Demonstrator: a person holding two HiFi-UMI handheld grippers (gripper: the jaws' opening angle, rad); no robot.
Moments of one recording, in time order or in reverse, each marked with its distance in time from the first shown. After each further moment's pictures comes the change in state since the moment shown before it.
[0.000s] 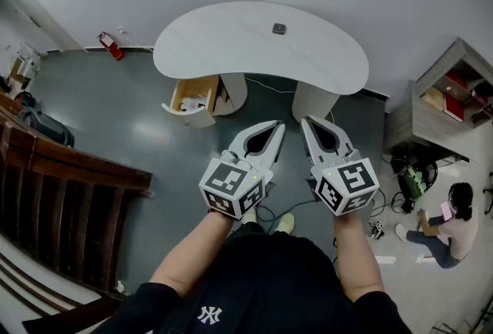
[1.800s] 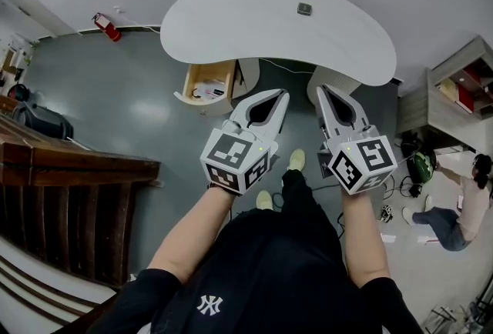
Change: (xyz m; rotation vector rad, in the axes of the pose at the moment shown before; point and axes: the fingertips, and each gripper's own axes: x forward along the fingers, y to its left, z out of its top) left arm -0.005 0.158 0.018 0.026 0.025 0.004; right arm 0.140 0.024 0.006 0.055 -0.036 -0.050
